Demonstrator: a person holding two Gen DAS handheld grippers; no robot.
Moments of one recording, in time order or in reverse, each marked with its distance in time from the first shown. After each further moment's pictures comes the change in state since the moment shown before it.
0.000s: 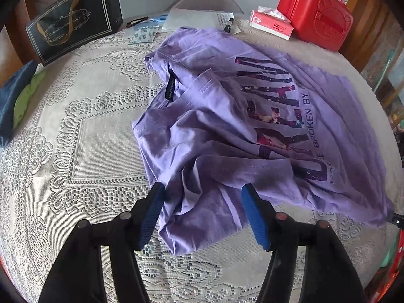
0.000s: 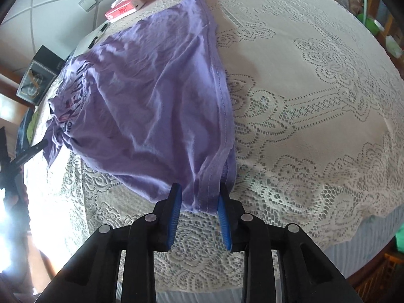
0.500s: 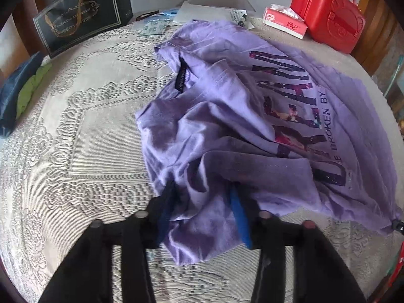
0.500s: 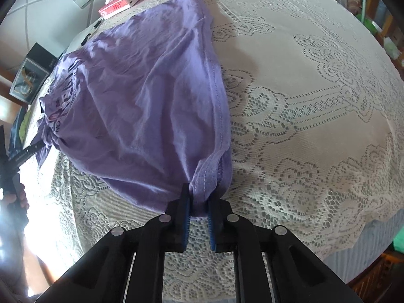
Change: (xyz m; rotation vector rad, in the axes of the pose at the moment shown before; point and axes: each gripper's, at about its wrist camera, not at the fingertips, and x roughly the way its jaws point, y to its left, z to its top) left arm 0.008 0.009 -0.008 -0.039 -0.025 0.034; right arm 0.015 -0.002 0.002 0.007 0.001 -0.031
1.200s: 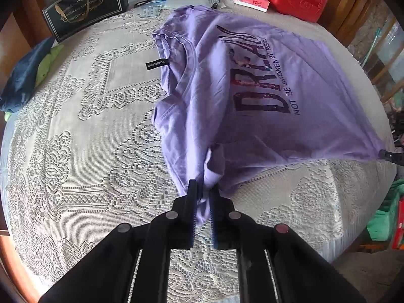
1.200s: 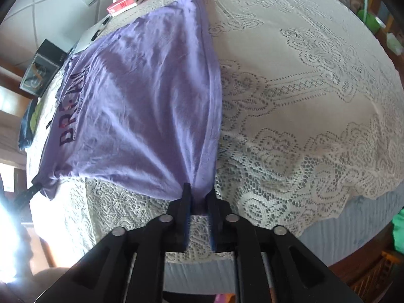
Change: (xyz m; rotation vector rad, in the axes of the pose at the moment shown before) left arm -0.100 0.012 -0.105 0.085 0.125 -0.089; right arm -0.035 -0.015 -0.023 -0.013 0.034 0.033
